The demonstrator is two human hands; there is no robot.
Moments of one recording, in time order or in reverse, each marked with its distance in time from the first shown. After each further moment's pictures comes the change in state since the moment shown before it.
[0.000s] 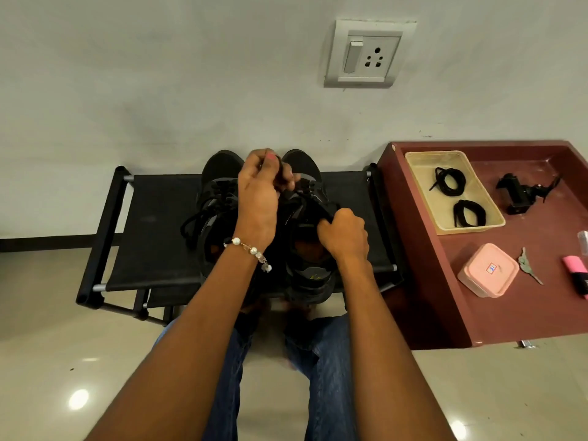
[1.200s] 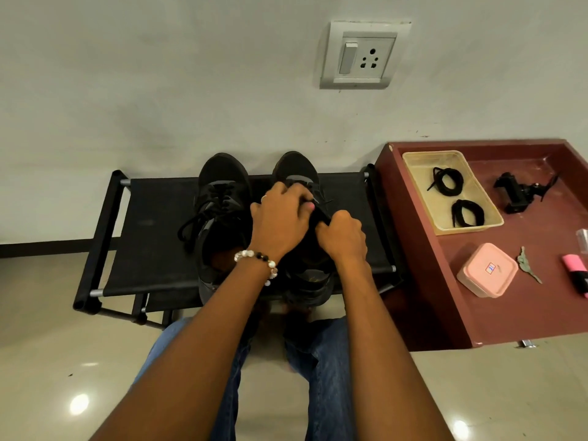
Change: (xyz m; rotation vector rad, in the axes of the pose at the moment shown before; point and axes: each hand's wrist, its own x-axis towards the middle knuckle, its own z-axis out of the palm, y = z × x) left_hand -0.003 -0.035 -0.002 1.306 -0.203 0.214; right_hand 0.001 0.001 -0.001 -0.017 -0.020 0.000
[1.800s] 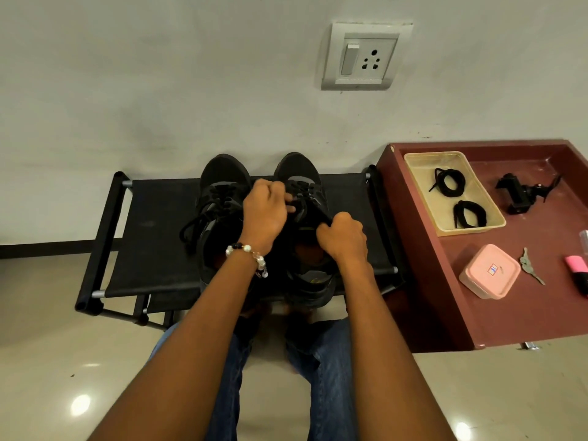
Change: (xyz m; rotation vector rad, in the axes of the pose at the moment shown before) left_hand 0.007 -0.004 -0.011 -0.723 0.066 -0.437; right_hand 0.004 0.001 0.002 0.023 -0.029 0.000
